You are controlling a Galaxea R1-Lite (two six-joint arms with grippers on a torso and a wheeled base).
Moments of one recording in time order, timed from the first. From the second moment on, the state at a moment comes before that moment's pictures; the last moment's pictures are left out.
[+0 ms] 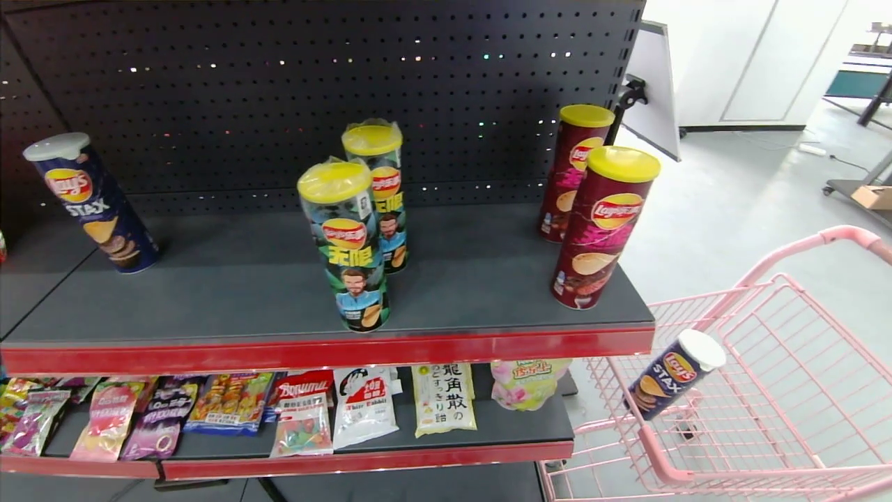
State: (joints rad) left arm -0.09 0.16 -0.17 0.17 -0.01 0.23; right arm 0.22 0.10 -0.11 0.18 -0.44 -0.03
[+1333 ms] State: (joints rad) left arm -0.09 0.13 -0.17 0.17 -0.01 0.24; right arm 0.22 0.10 -0.08 0.12 -0.44 0.05
